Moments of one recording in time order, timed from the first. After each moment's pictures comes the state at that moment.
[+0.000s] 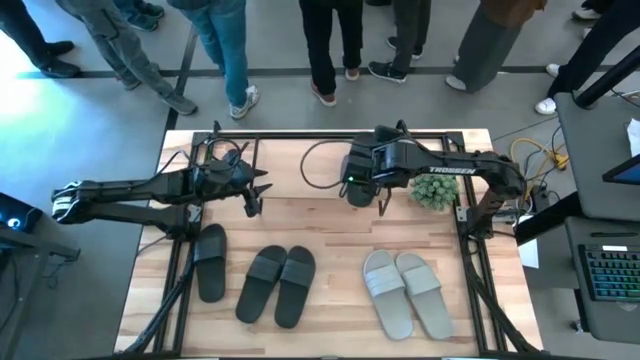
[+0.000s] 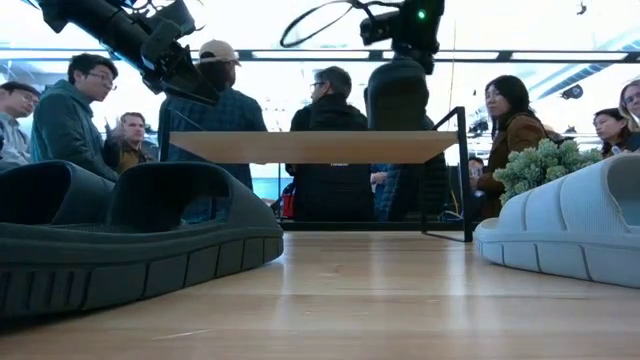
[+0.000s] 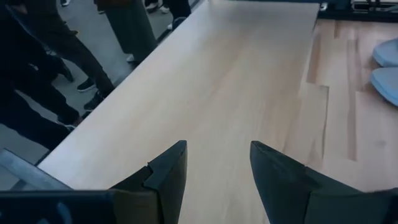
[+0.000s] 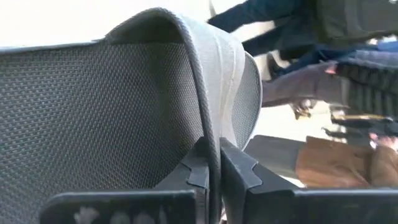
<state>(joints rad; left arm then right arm) 0.18 0.80 0.63 -0.30 -0.29 -0.01 -0.10 1.73 1.67 -1.30 0.75 0.05</state>
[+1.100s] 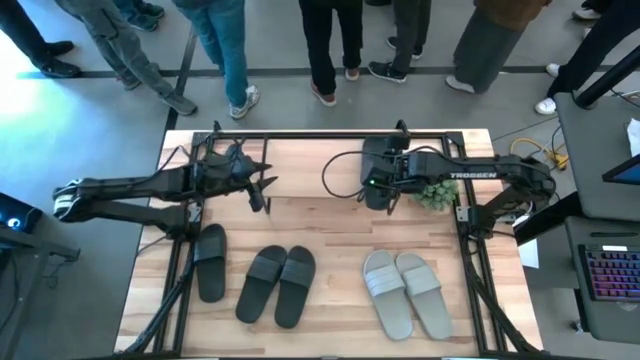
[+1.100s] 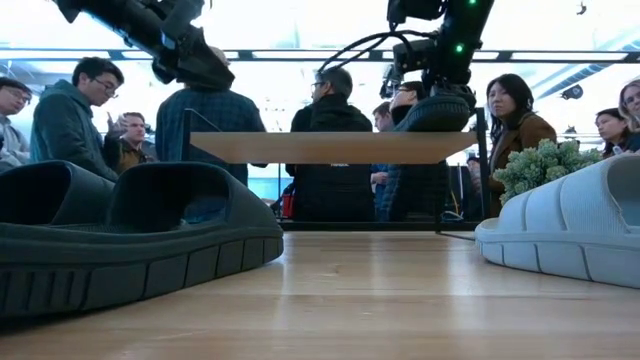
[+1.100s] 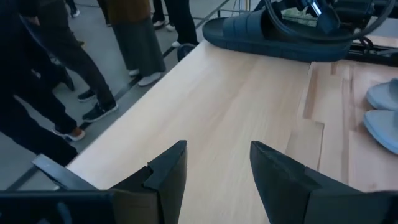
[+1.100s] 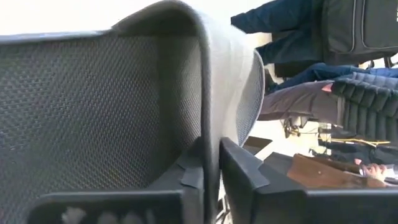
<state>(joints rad) 0.18 0.85 0.70 -0.24 -0.30 -0.07 -0.14 1.51 1.25 -0.99 0.76 -0.18</state>
